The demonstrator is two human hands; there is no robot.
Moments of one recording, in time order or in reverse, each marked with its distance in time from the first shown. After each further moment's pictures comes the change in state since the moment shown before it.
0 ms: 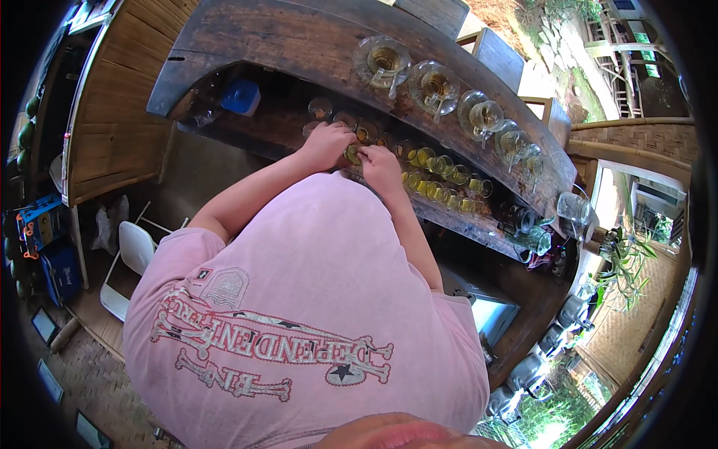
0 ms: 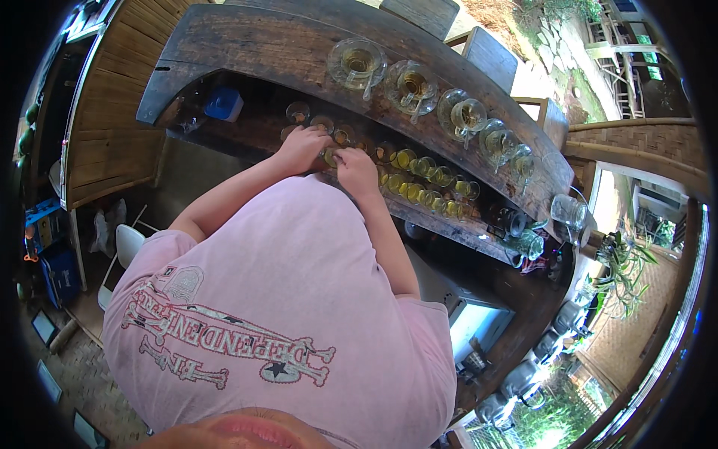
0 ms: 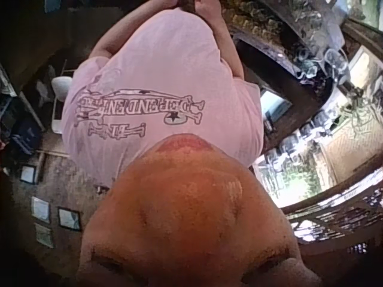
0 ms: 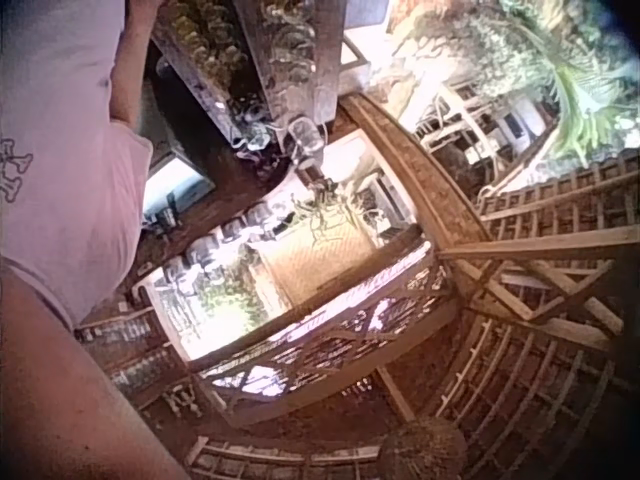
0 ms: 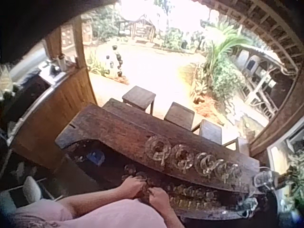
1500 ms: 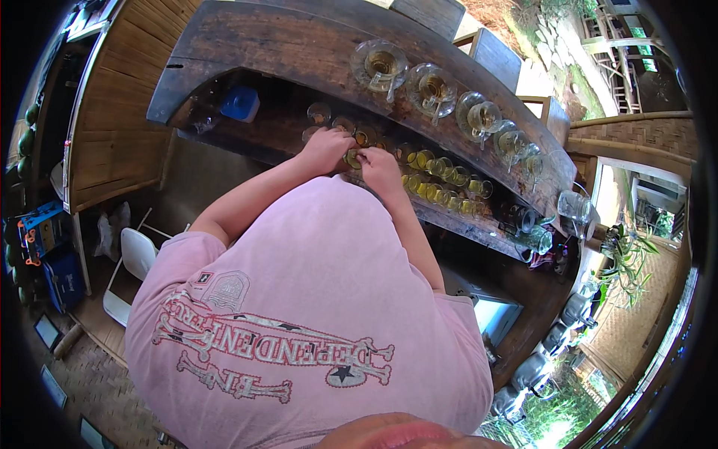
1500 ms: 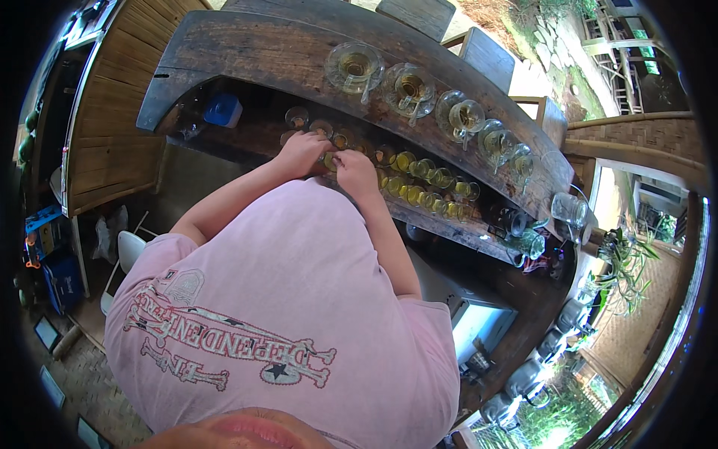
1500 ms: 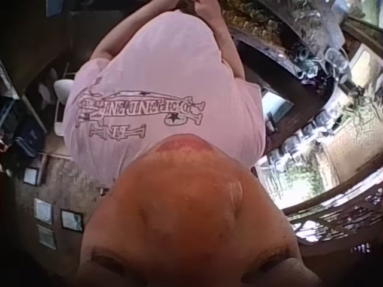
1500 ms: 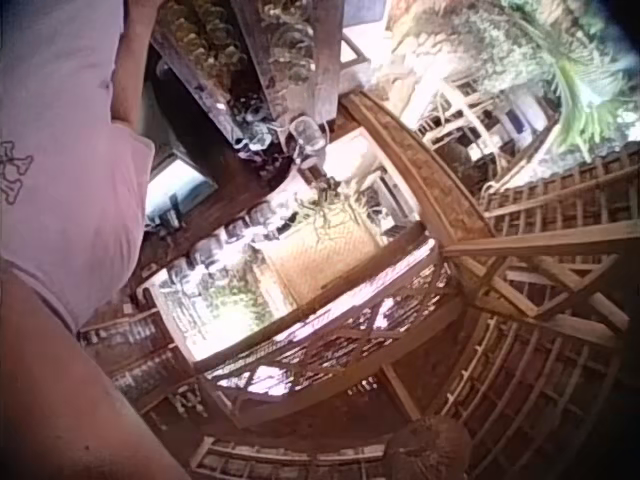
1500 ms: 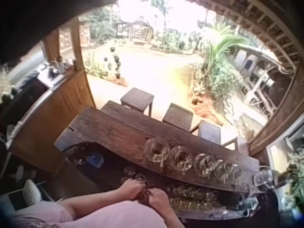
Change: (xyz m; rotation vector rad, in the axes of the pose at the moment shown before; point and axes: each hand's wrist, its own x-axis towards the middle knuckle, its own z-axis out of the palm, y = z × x) left_hand 0.003 -0.004 -0.002 -0.026 -0.082 0.008; right_hand 0.007 0.000 -0.001 0.089 0.016 -0.012
